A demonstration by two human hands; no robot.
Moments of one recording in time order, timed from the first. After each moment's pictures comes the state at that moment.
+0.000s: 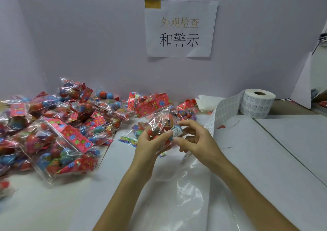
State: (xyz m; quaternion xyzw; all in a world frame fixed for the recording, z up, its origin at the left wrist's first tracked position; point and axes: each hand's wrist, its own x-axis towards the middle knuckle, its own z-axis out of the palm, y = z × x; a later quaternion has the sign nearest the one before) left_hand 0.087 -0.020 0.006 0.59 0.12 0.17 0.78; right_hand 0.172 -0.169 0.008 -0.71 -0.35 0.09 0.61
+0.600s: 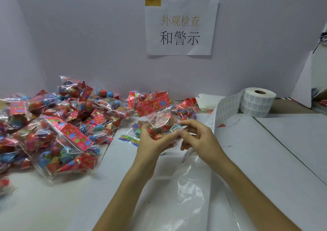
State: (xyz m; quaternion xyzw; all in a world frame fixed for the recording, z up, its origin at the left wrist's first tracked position) left_hand 0.088 -0.025 0.005 0.61 0.11 0.20 0.76; right_hand 0.177 -0.169 0.005 -0.70 -0.33 0.06 0.63
